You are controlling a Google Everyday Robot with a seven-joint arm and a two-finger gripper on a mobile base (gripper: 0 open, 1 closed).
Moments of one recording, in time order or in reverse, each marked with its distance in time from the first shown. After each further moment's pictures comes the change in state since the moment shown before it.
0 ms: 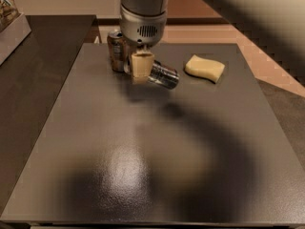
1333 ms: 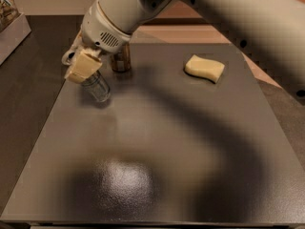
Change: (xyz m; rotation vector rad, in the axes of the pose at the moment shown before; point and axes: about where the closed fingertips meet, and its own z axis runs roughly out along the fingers) arm -0.135 -0.013 -0.004 0.028 -0.644 0.070
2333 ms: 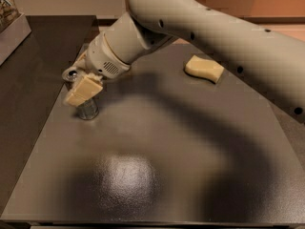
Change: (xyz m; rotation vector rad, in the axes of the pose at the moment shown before) arm 0.025 0.011 0.047 -0.024 -0.106 0.040
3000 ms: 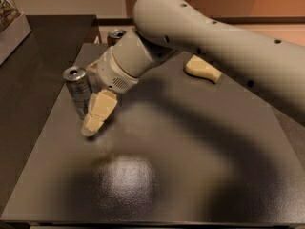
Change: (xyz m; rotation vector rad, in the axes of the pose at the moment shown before) arm 0.037 0.020 0.000 0.007 0.090 -0.008
